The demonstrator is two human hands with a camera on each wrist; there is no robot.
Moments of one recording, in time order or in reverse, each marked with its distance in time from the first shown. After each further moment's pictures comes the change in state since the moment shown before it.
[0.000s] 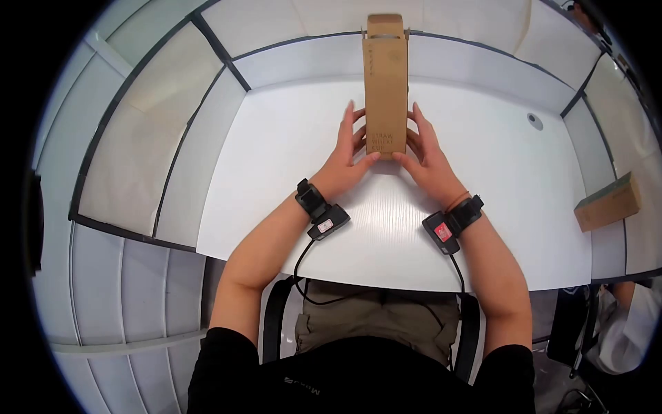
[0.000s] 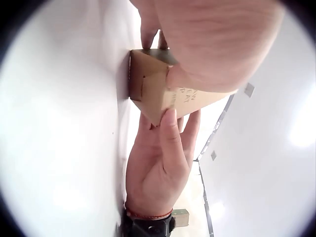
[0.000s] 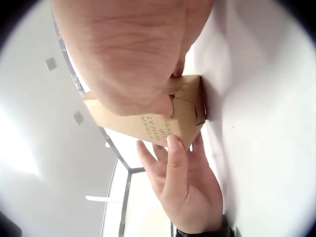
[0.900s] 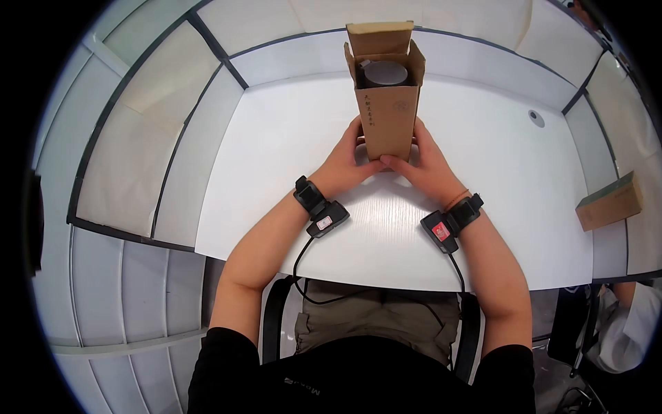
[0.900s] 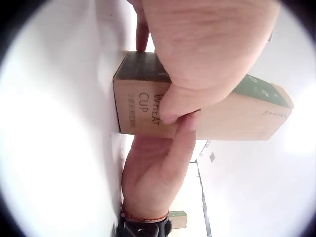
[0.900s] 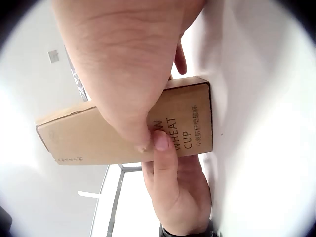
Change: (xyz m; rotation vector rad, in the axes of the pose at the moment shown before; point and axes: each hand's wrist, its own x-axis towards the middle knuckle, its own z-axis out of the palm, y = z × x) left_hand 0.003 0.016 0.000 0.089 -0.052 -0.199; right_hand -0.001 -0.018 0.005 -0.162 -0.002 0.153
